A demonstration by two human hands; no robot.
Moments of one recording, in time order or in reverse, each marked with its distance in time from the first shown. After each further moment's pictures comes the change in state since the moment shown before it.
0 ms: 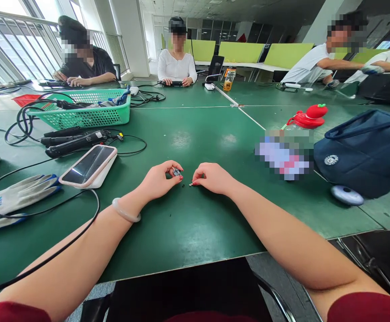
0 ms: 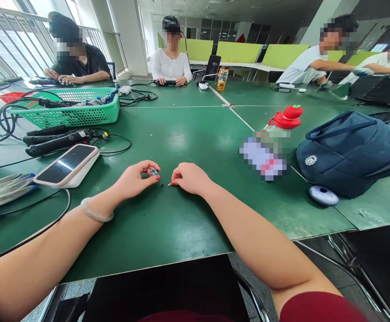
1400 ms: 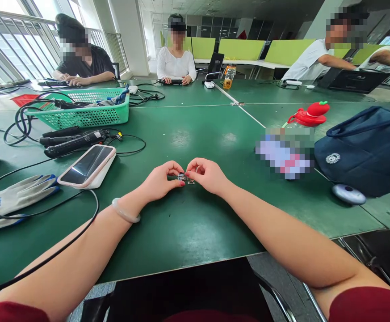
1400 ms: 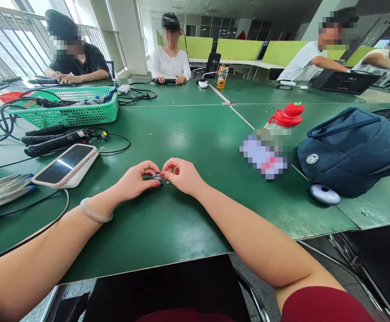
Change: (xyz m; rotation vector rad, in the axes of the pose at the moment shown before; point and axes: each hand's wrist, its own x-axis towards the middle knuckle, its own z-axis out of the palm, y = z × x) left_hand 0.001 -0.003 0.004 -0.231 -0.108 0.026; right_hand 0.000 -0.015 0.010 0.463 0.189 0.026
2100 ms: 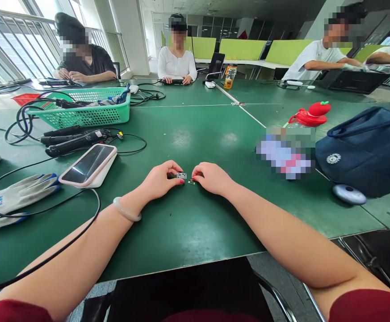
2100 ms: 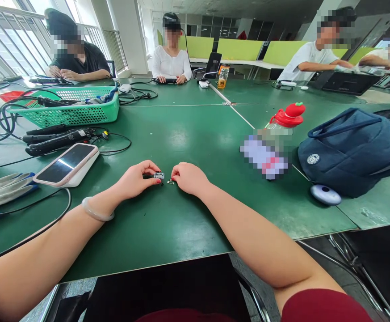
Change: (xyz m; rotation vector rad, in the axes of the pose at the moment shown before) left_hand 0.002 -0.007 0.000 0.073 0.045 -0.089; right_hand 0.003 0.008 -0.007 -0.567 -0.147 0.028
